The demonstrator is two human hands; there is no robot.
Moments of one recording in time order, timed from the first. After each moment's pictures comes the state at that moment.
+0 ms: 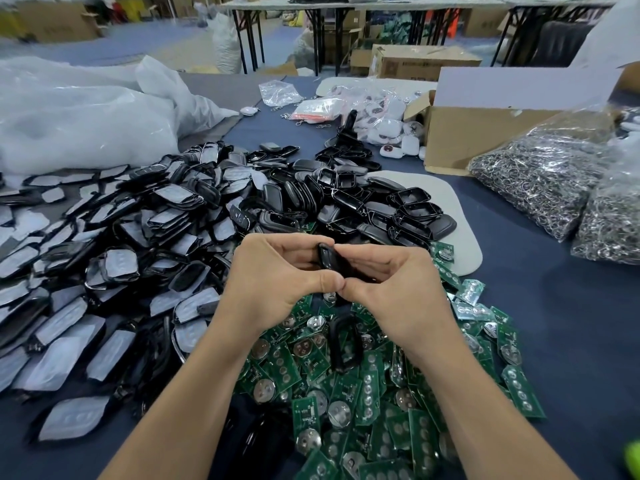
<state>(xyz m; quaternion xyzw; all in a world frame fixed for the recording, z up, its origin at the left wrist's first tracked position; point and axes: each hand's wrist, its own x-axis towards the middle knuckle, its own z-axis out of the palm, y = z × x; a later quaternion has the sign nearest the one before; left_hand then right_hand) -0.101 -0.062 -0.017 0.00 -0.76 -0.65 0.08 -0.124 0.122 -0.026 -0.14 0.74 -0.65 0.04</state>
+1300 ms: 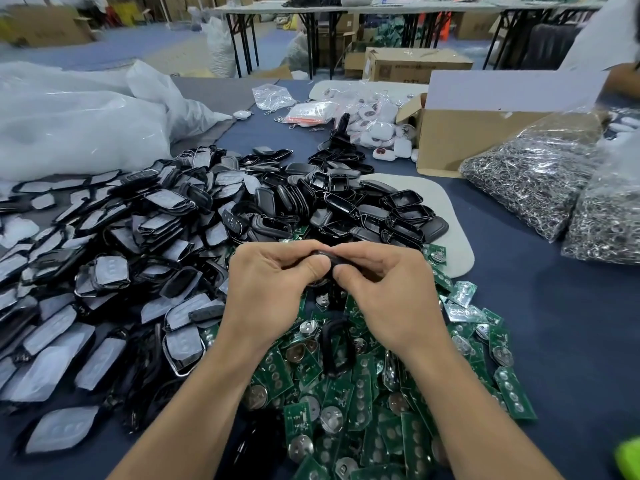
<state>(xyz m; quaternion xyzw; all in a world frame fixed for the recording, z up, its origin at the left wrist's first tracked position) -0.093 -0.037 -0.014 -0.02 -0.75 -0.64 0.18 -0.120 0.120 -0.021 -0.15 0.78 -0.60 -0.04</state>
